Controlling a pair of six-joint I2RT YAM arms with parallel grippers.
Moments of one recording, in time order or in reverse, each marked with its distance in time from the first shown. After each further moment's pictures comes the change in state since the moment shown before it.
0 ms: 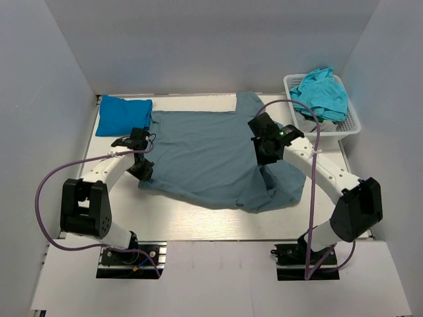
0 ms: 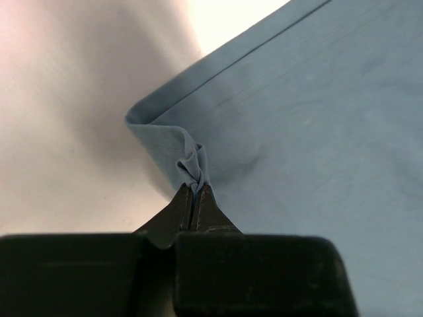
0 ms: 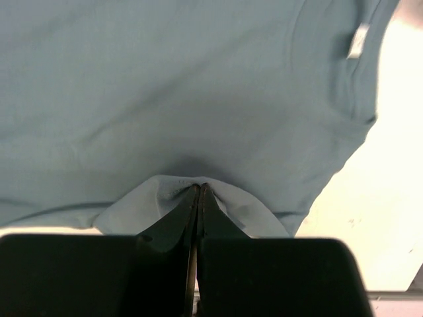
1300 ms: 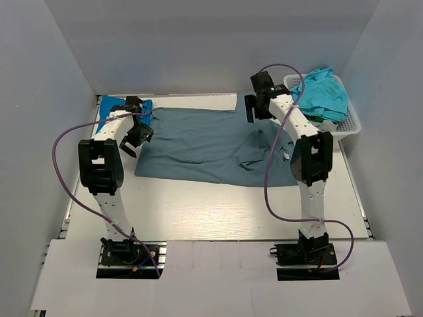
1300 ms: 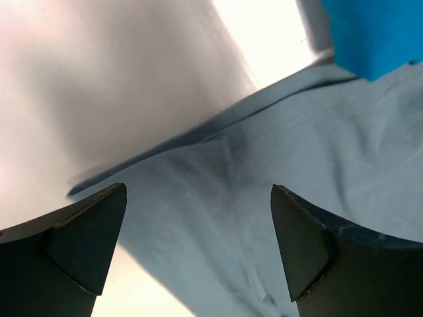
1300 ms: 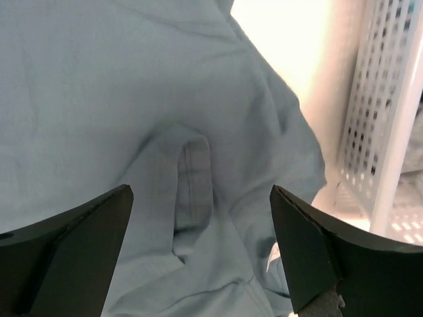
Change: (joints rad) left arm 0.129 0.516 0.616 -0.071 -0.042 0.129; right arm -0.257 0.737 0.829 0.050 0.006 -0.215
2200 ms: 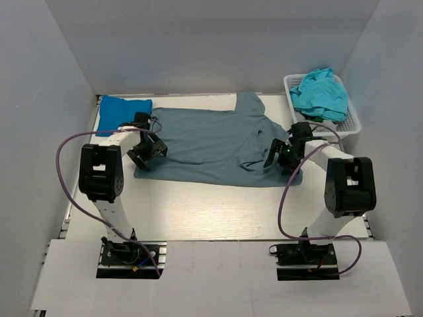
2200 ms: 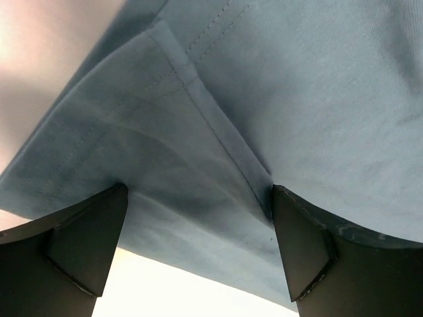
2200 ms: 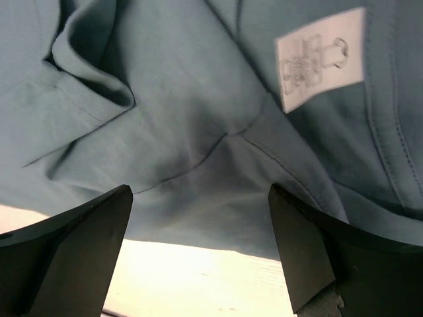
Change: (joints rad) left arm -0.064 -0.088 -0.291 0.215 0.224 0.199; right arm -0.241 -0.526 -1.106 0.381 -0.524 0.236
